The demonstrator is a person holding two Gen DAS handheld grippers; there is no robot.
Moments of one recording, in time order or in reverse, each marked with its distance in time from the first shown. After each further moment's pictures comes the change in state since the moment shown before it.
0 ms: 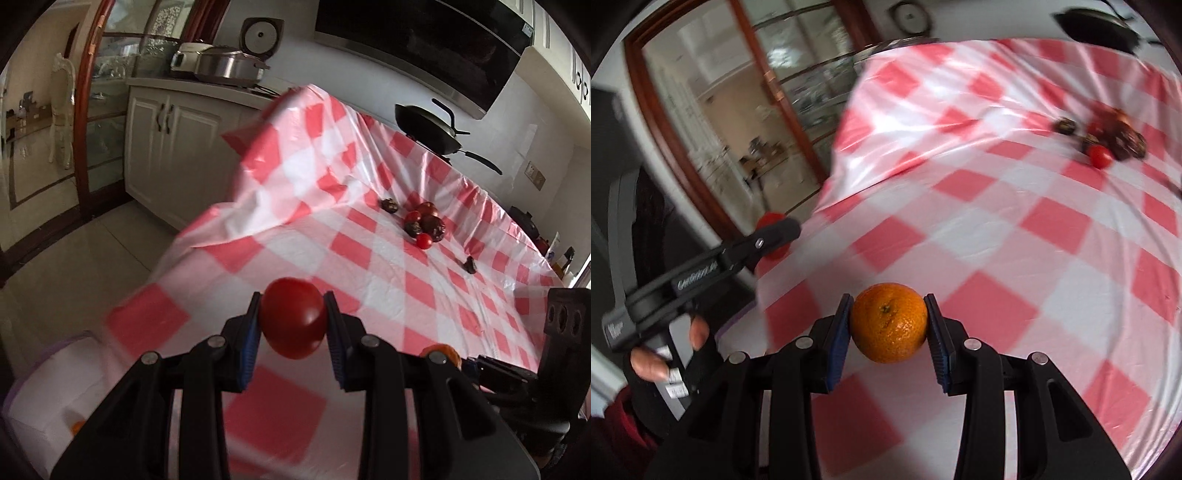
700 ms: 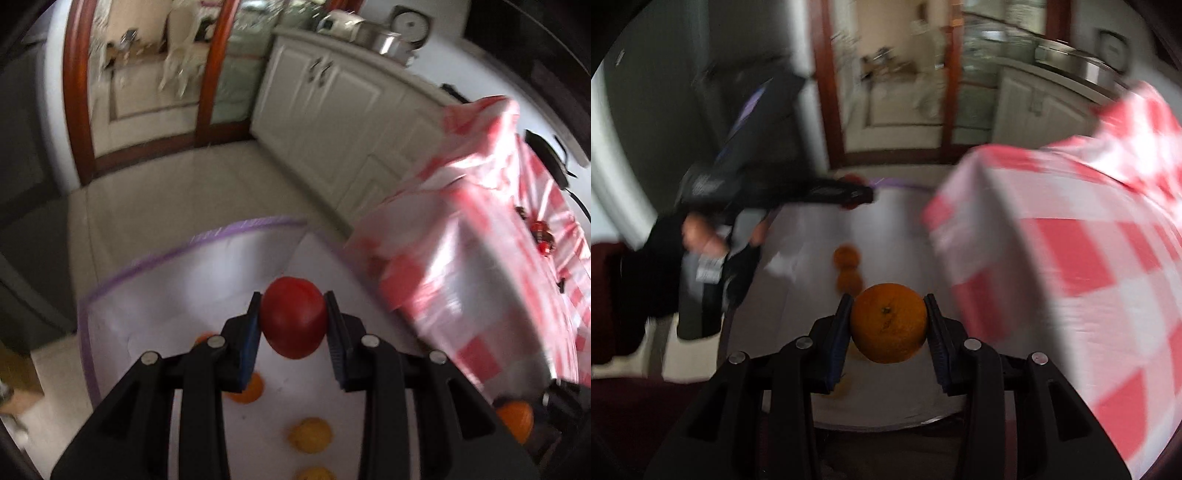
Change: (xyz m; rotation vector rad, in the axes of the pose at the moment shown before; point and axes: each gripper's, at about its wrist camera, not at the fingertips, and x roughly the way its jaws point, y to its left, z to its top) left arm -0.053 0.190 -0.106 -0.322 0.115 0.323; right arm 0.063 0.181 -0.100 -0.640 0.223 0.159
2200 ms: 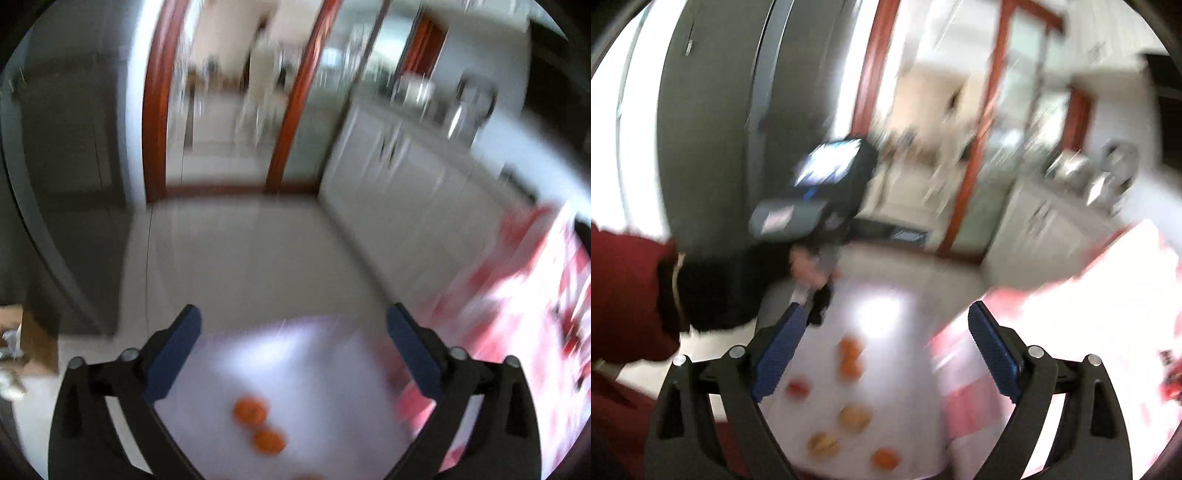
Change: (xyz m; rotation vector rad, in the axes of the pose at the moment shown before) left arm -0.083 -0.010 0.064 -0.165 -0.328 0.210; right arm -0.122 0.017 0.024 -0.182 -0.438 -0.109
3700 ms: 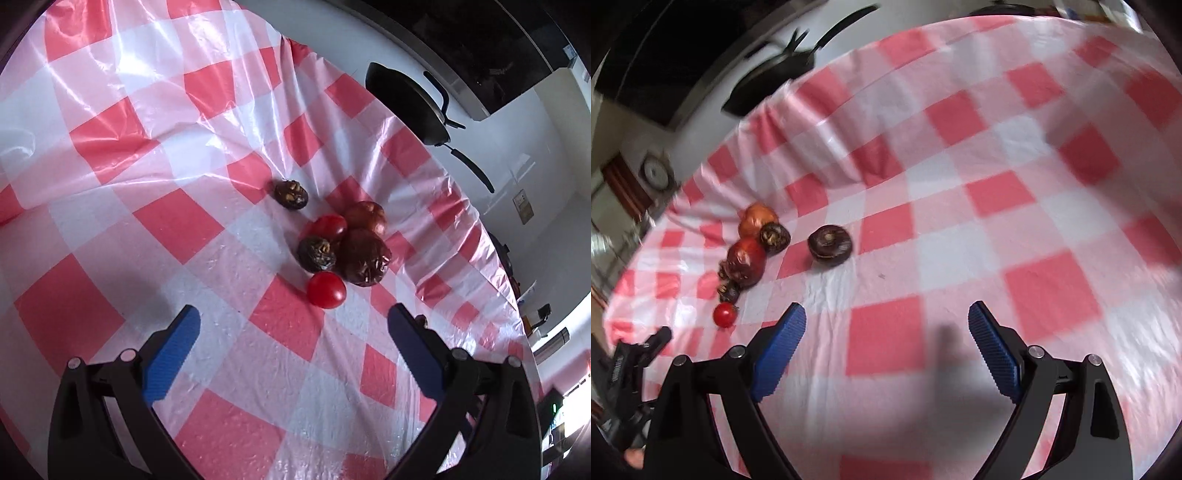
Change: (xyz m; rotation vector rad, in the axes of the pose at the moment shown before) left arm 0.080 -0.476 -0.141 0.258 0.450 -0.744; right arm -0.197 -0.408 -0.274 1.313 0.127 -1.015
